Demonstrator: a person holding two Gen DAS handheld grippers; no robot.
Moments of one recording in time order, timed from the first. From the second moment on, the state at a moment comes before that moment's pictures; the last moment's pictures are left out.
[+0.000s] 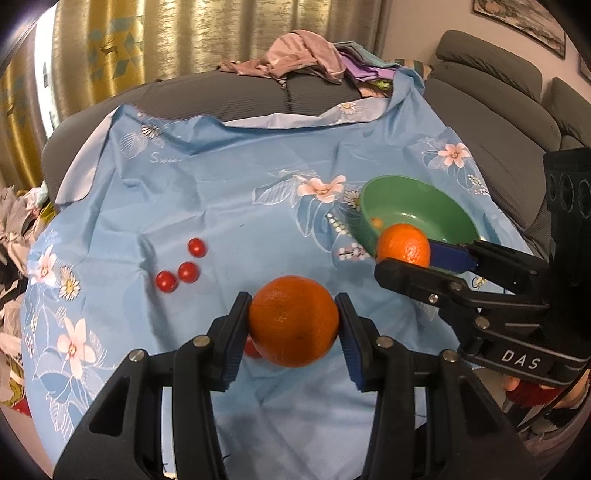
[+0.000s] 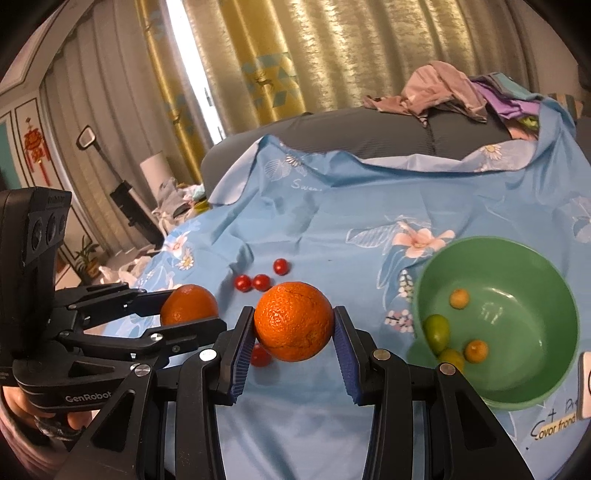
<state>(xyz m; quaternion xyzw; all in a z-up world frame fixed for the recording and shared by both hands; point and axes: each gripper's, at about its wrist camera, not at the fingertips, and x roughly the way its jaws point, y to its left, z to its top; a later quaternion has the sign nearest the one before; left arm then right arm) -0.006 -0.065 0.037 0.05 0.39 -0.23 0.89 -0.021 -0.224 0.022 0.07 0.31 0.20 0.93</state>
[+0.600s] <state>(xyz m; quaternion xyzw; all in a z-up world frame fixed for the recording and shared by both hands) 0.015 -0.124 0.042 0.08 0.38 -0.28 0.87 -0.017 -0.281 0.016 0.10 0.31 0.14 0.93</state>
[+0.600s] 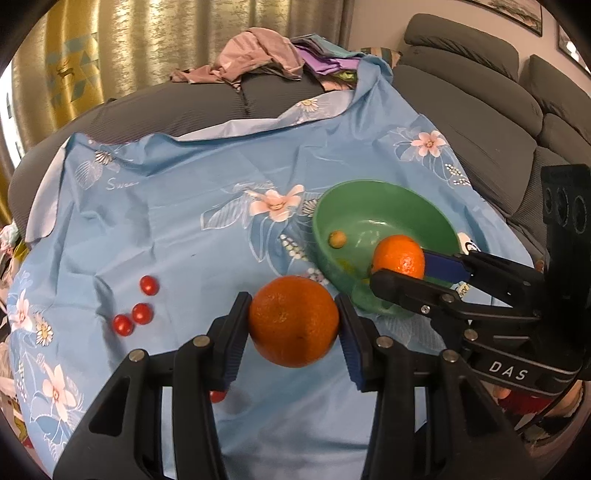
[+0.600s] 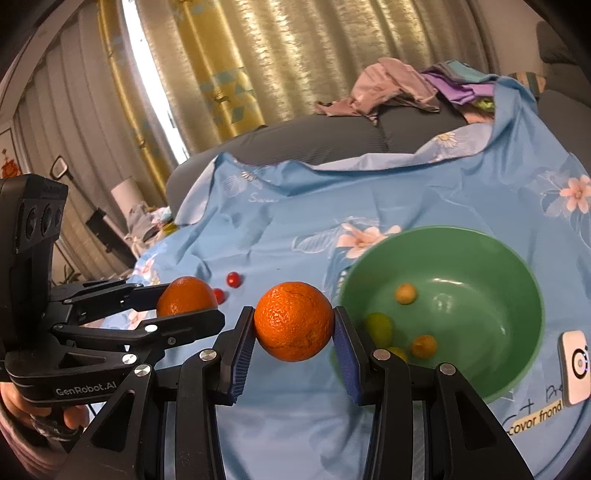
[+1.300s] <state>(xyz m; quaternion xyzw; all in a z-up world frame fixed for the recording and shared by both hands) 0.039 -0.195 0.034 0.11 0.39 -0.33 0.85 -0.018 -0.338 0.004 0.13 0.31 0.08 0.94</state>
